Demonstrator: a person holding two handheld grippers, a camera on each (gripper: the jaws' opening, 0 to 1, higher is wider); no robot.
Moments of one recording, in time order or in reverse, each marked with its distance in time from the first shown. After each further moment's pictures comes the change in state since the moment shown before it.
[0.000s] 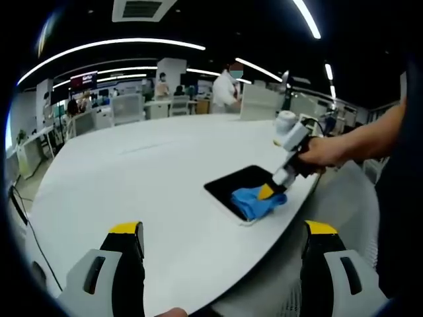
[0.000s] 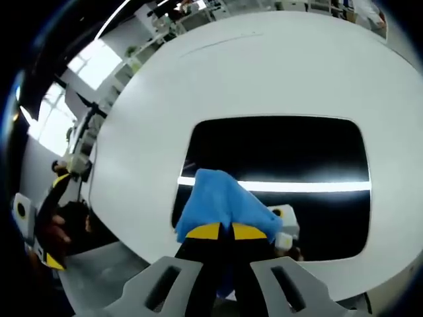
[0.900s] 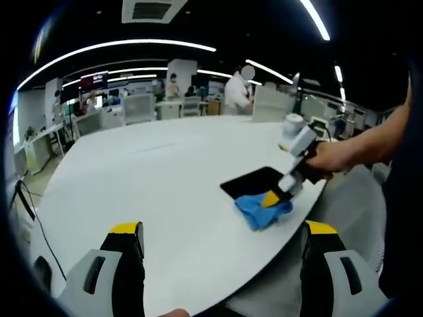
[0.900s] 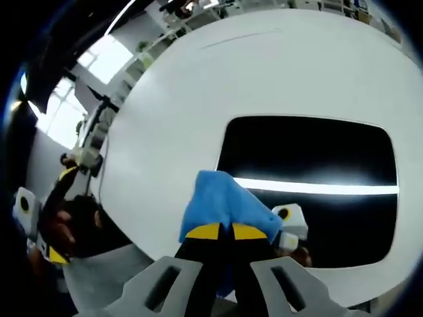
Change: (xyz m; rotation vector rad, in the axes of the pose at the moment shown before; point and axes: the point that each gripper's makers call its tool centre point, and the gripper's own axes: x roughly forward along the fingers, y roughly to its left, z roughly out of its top) left arm -0.008 0.021 -0.002 -0.022 -0.002 0.066; right arm 0.016 0.041 0.003 -0.036 0.018 0.076
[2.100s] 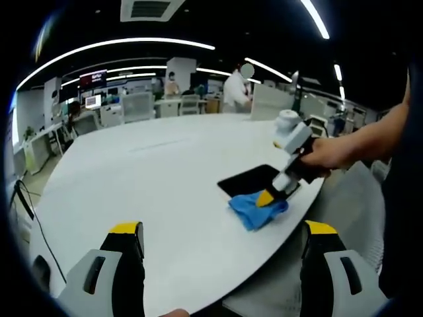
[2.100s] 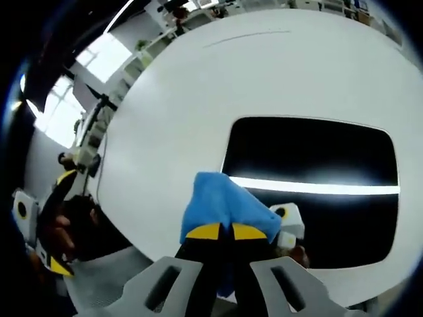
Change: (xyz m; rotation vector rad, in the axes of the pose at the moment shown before) left arm 0.002 -0.005 -0.002 0.001 0.007 -0.007; right arm 0.004 0.003 0.004 -0.010 0.010 -0.028
